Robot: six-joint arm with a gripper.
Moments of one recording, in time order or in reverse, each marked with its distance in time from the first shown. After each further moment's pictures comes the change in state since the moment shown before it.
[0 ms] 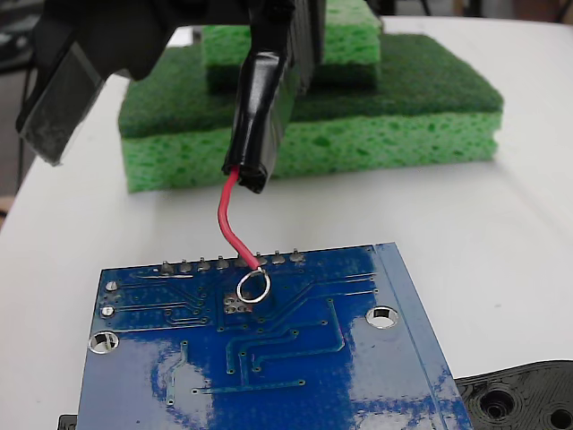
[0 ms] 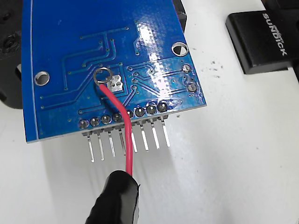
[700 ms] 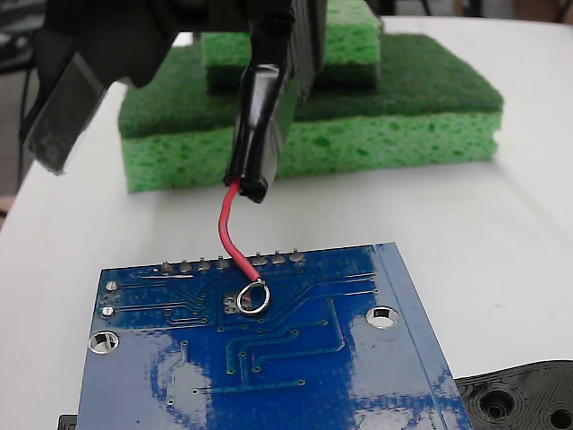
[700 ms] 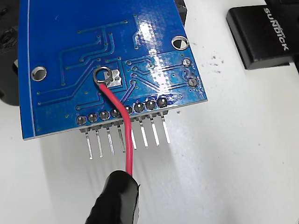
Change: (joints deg) arm 0.4 -0.6 -0.2 0.0 0.1 0.2
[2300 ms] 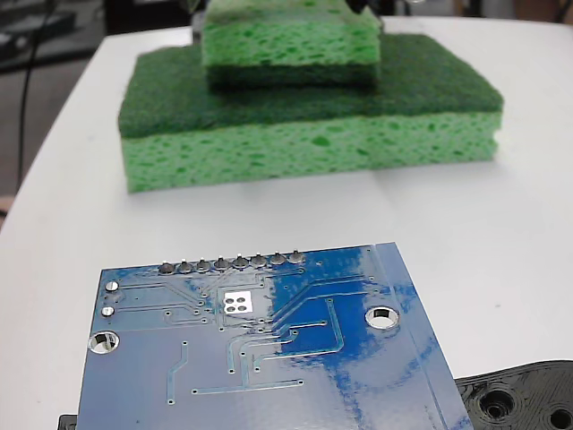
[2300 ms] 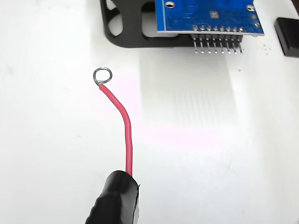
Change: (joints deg) arm -3.2 58.4 32.9 13.7 -7.7 -5.6
